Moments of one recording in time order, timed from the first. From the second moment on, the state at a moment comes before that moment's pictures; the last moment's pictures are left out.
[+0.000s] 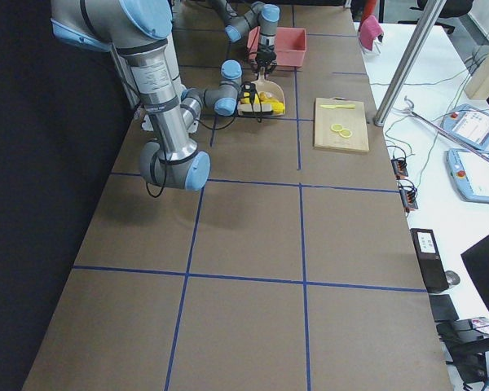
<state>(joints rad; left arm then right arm) -0.64 -2.02 -1.75 -1.76 -2.15 0.31 0.32 -0.99 1.65 -1.11 1.88 1.43</state>
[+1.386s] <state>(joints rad) -0.64 -2.02 -1.76 -1.77 -2.15 0.30 0.33 -0.97 1.64 -1.13 1.87 1.31</state>
